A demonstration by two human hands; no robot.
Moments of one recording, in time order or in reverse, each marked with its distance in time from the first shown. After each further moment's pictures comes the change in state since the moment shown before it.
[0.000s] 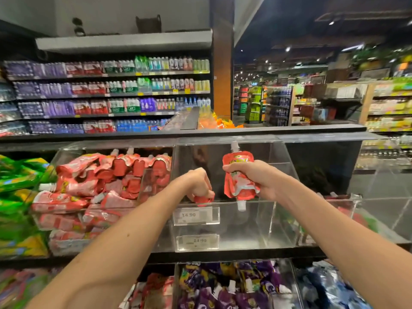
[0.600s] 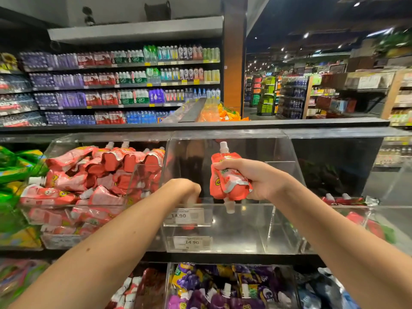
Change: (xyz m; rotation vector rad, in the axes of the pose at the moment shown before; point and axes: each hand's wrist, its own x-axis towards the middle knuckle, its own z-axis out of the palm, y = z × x) left_hand 0.024 -0.011 0.018 0.545 -0.297 -0.089; right_hand 0.036 0.006 -0.010 0.103 -0.329 0.200
